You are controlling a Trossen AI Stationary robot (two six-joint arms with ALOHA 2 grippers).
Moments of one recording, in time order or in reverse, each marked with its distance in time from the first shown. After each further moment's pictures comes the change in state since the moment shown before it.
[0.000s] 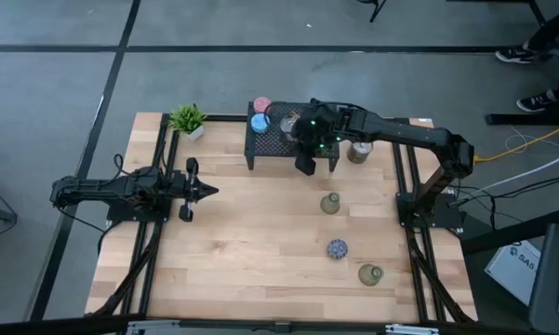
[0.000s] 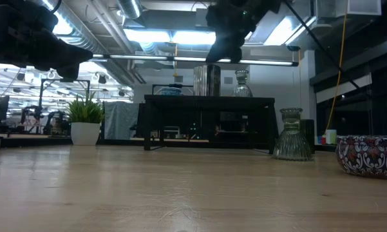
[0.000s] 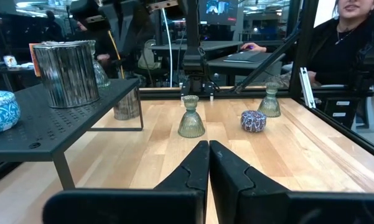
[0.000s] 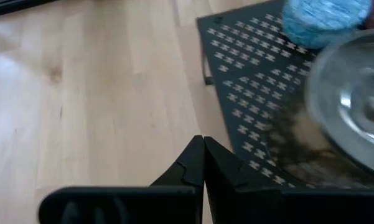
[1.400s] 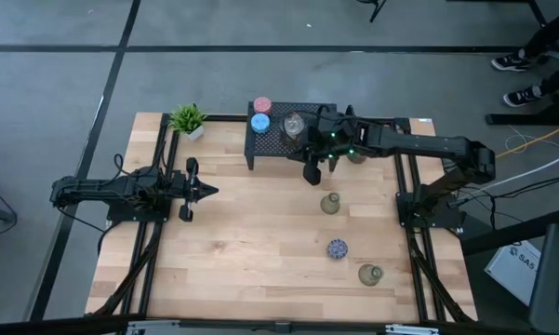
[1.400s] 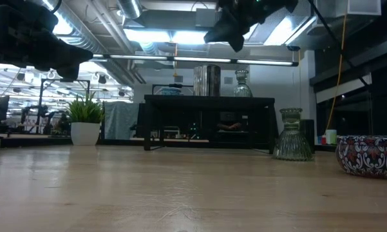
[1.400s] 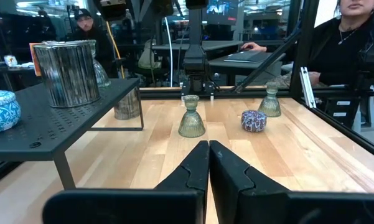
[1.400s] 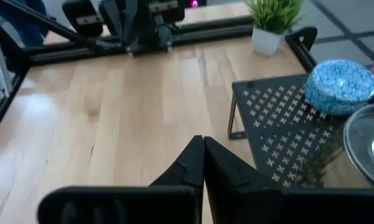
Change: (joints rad) left arm 0.000 0.000 0.000 -0.003 0.000 0.000; right arm 0.083 -0.183 -0.249 0.362 -0.001 0.003
